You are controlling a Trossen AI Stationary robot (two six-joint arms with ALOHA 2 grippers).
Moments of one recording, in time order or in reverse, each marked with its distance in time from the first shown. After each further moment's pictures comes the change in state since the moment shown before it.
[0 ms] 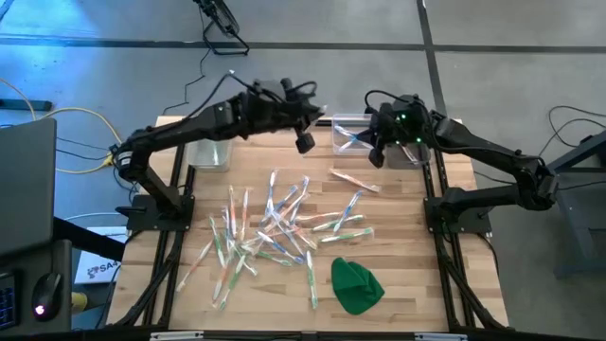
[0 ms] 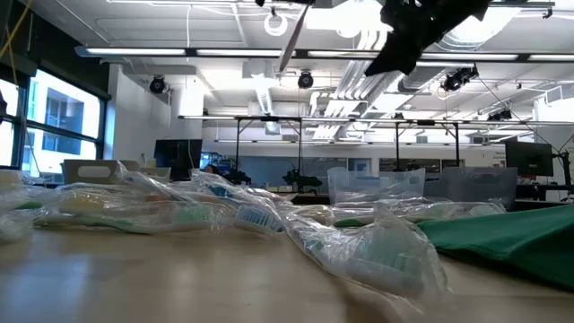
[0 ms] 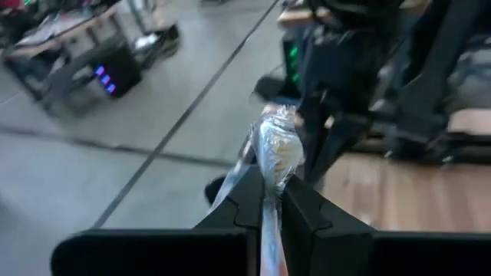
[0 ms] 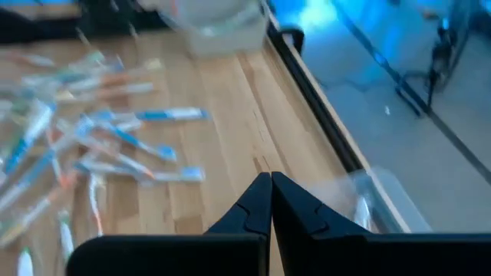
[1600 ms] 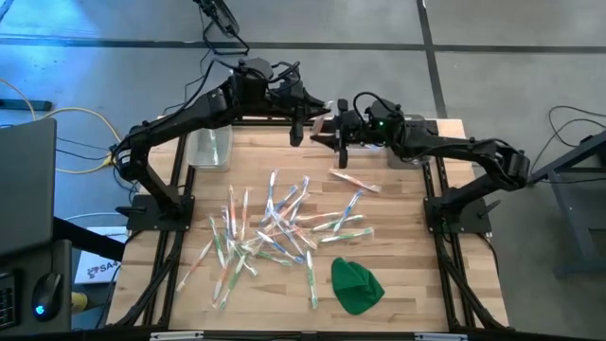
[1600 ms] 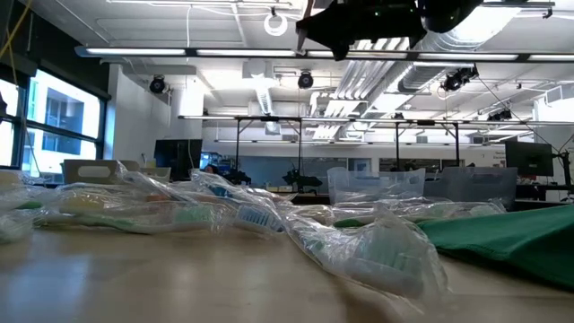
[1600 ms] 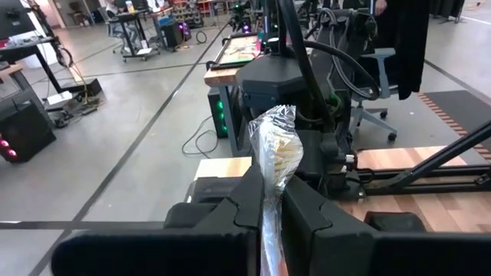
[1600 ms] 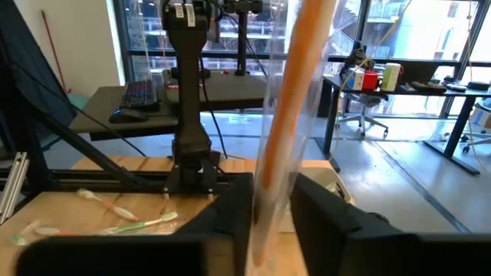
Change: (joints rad) left arm 0.084 0.000 0.030 0.099 0.401 0.013; right arm 0.149 0.295 0.000 0.834 -0.189 0.140
